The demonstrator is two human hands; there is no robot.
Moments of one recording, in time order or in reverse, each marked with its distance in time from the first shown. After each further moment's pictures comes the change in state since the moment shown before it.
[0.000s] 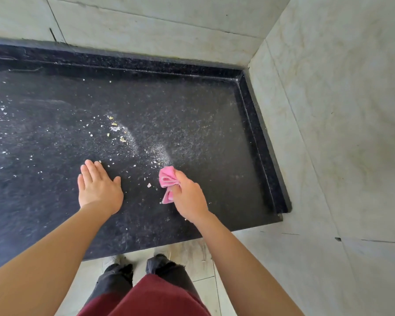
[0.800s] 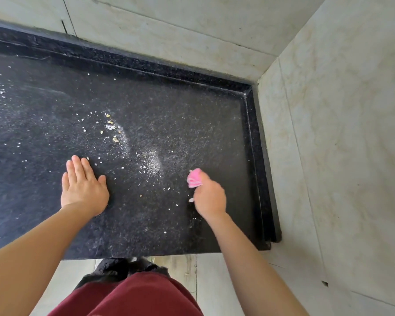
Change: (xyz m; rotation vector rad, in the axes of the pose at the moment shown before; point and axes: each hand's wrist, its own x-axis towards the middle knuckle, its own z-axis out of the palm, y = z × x) left_hand -0.004 0.014 0.006 -0.086 -0.011 -0.123; right_hand 0.041 0.053 -0.067 -0.370 0.122 0.054
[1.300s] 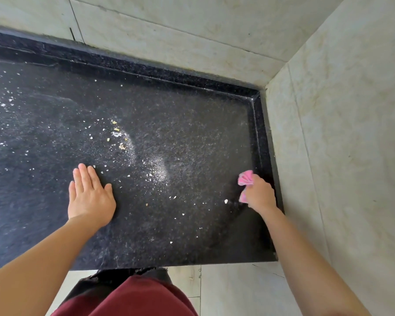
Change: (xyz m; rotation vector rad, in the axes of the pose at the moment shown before) left_hand -0.001 0.001 0.003 -0.012 0.028 0.003; right_hand 0.055 0.085 -0.058 -0.123 -0.013 0.231
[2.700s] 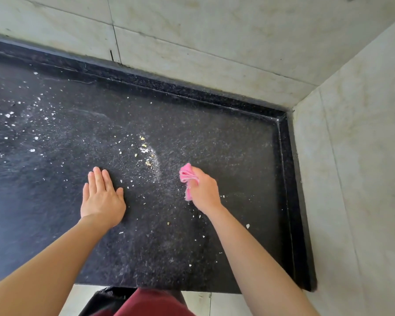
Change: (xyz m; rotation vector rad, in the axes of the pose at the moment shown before) left_hand 0.038 -0.024 -0.017 0.026 -0.006 -0.048; right_hand -0.027 -0.187 0.053 0.425 -0.169 -0.408
